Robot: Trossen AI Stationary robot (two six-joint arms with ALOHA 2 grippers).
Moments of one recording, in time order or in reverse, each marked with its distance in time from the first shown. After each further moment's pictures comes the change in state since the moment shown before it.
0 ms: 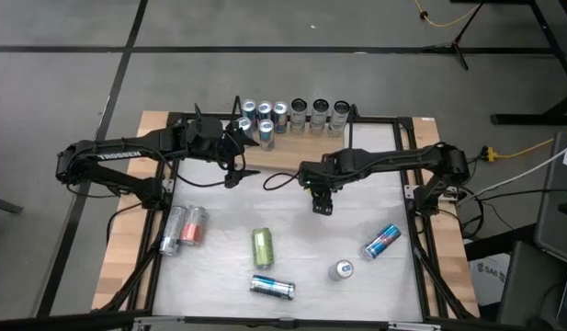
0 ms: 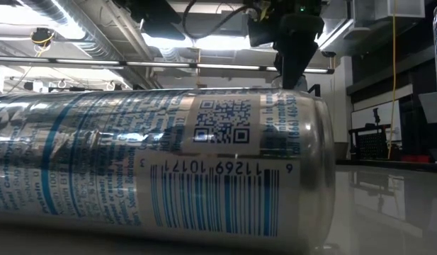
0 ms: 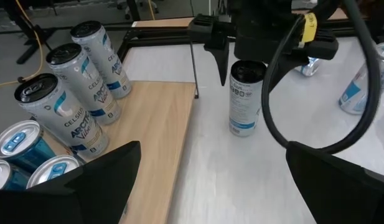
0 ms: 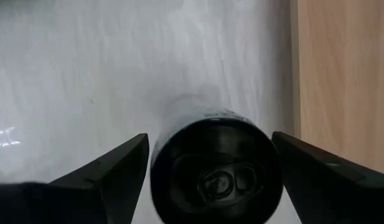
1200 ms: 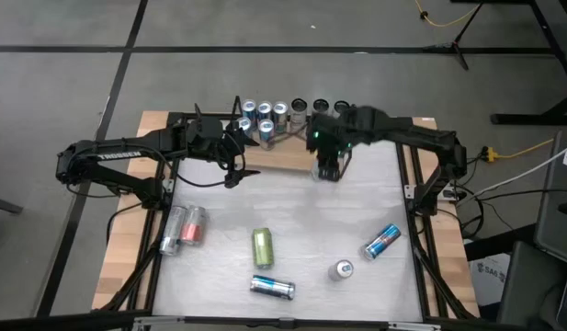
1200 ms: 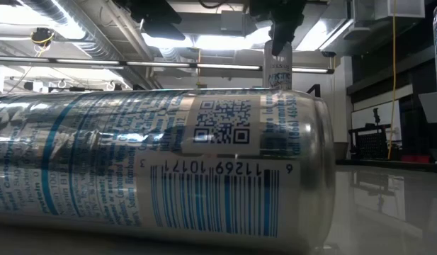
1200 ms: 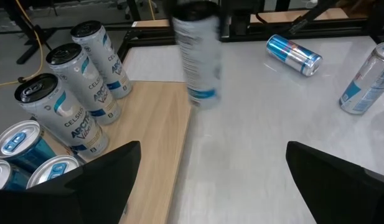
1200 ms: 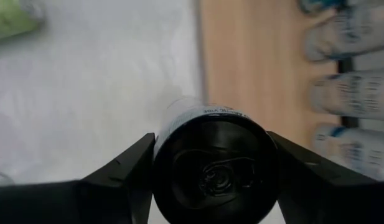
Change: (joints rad) left arm 0.000 0.000 0.000 0.000 0.000 0.001; right arm -0.211 -0.004 0.364 -0.255 -0.037 -0.245
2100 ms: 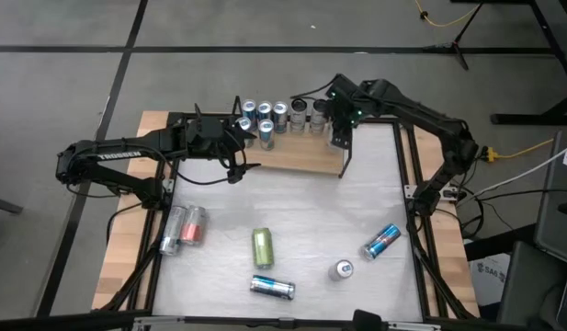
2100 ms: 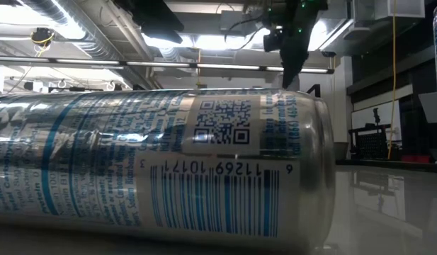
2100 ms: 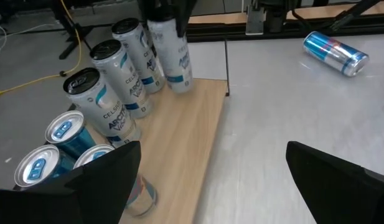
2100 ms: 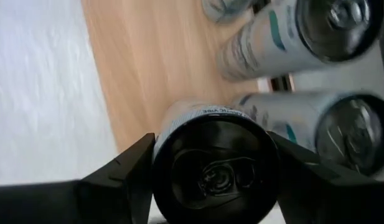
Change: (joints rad) left arm 0.000 0.000 0.000 0.008 -0.133 0.000; right arm -0.359 -0.061 -0.186 0.144 -0.025 -0.250
